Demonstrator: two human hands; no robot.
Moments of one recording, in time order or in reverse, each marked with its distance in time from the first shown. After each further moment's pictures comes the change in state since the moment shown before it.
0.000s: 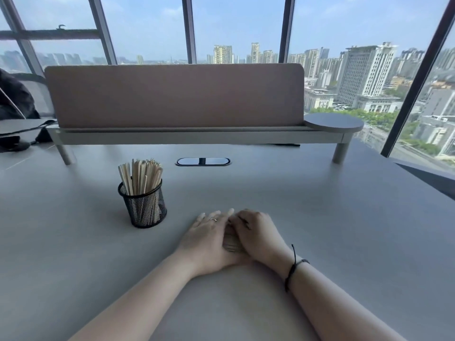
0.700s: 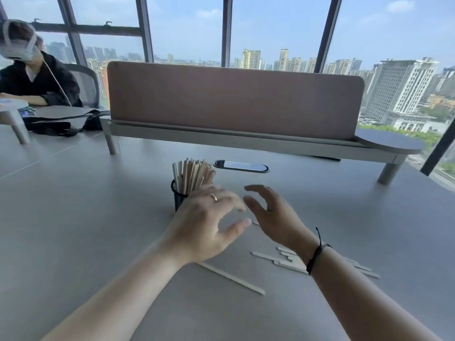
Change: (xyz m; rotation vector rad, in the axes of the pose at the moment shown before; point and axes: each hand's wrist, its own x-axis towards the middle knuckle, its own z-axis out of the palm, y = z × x) left_hand -0.044 -0.061 -0.092 -0.020 0.639 0.427; right_hand 0.057 -0.063 0.012 0.080 -0.092 -0.028
